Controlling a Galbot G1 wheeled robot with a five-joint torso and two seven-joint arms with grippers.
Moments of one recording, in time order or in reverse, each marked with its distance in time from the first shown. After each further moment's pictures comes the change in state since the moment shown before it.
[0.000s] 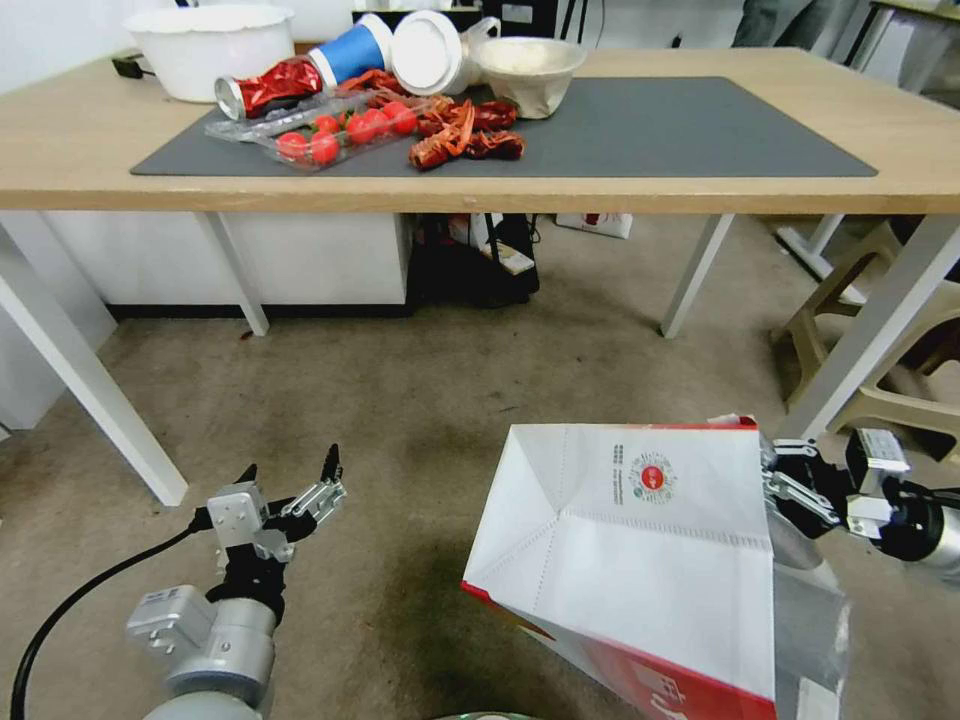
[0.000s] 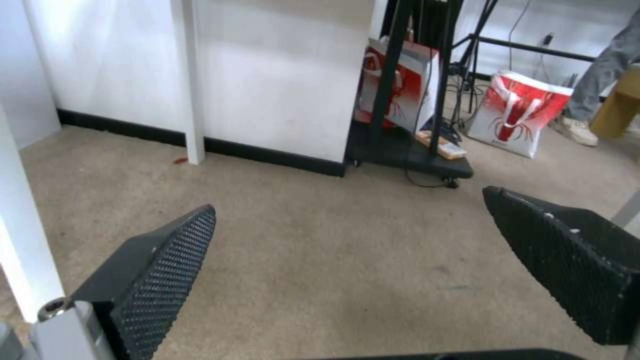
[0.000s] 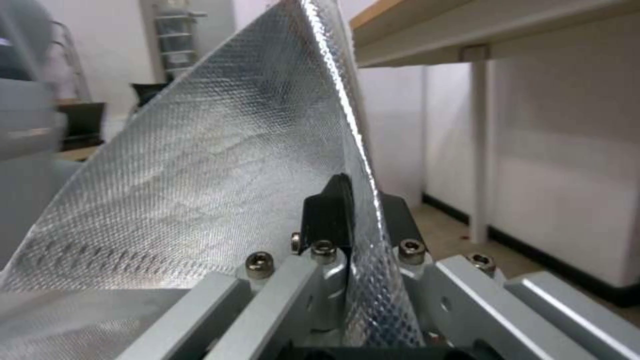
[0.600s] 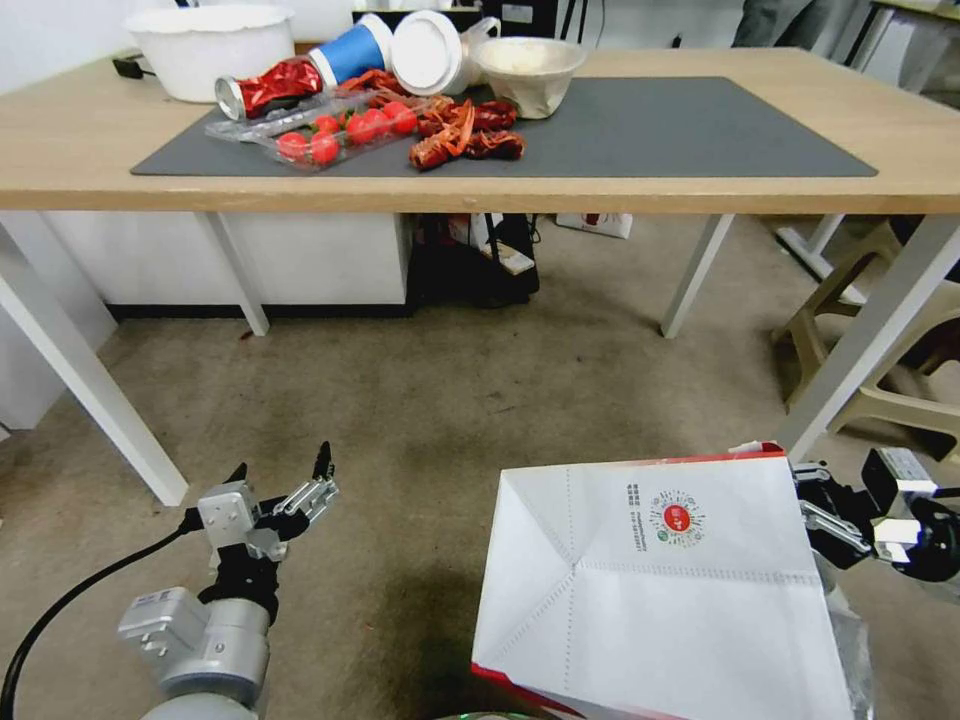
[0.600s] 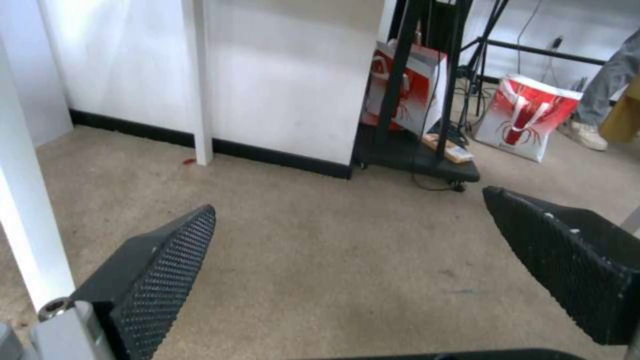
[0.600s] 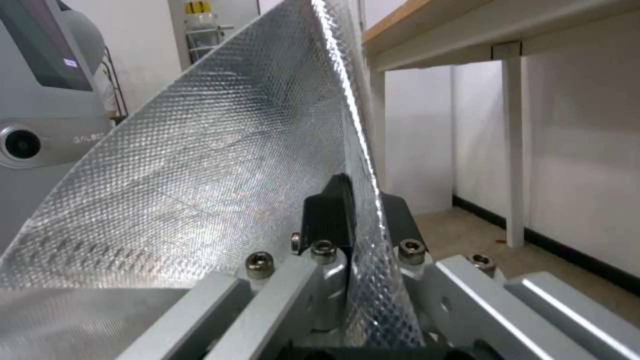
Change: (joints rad) left arm 0.012 0.001 -0.006 -0.016 -0.008 0.000 -0.019; right arm 0.010 0.033 -0.006 -0.007 -0.003 -0.038 -0.069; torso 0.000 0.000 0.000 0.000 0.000
